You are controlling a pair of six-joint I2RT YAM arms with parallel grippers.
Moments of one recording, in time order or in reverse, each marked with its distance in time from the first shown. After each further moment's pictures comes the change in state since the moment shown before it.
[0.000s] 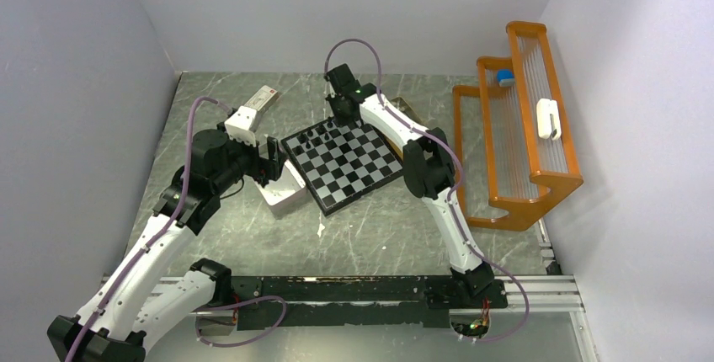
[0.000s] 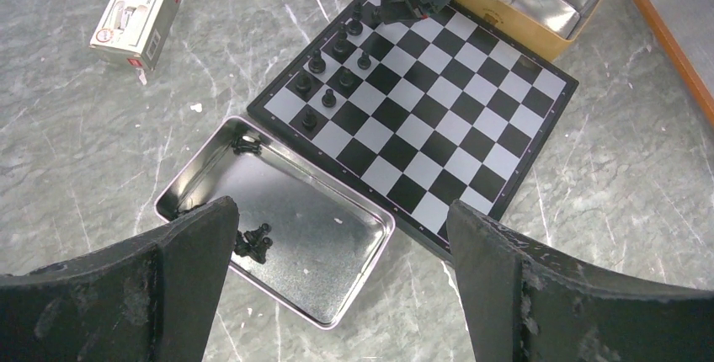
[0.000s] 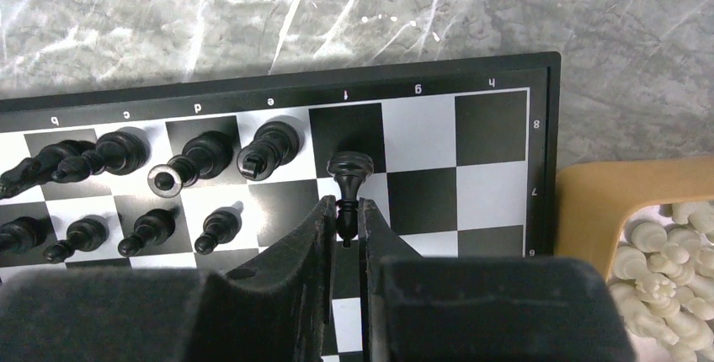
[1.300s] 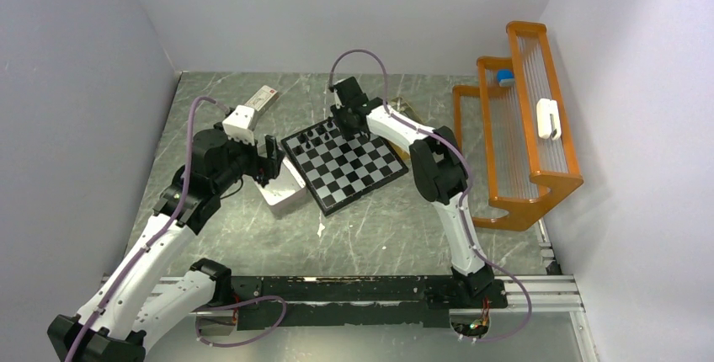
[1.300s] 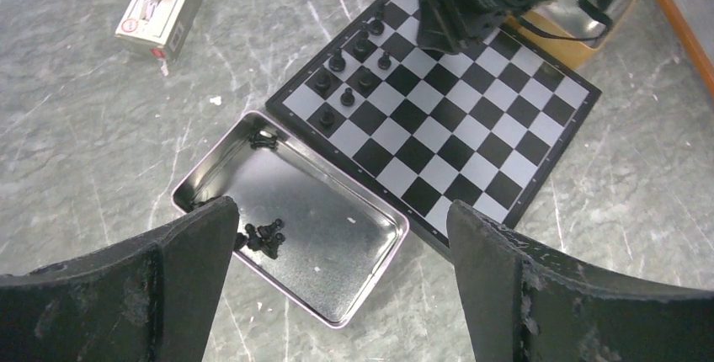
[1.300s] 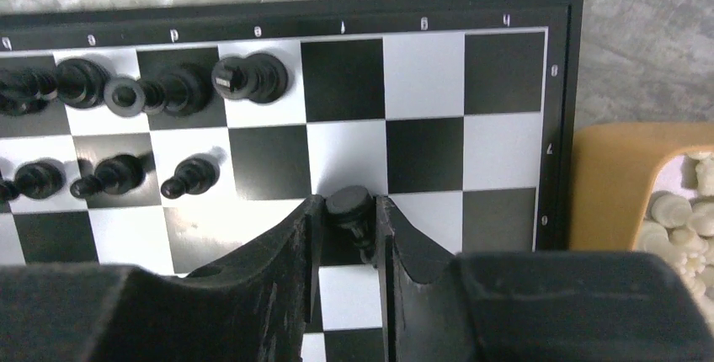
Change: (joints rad) left arm -0.001 0.001 0.000 -0.002 -0.036 -0.005; right arm 0.000 -0.146 -0.341 0.227 -0.011 -0.033
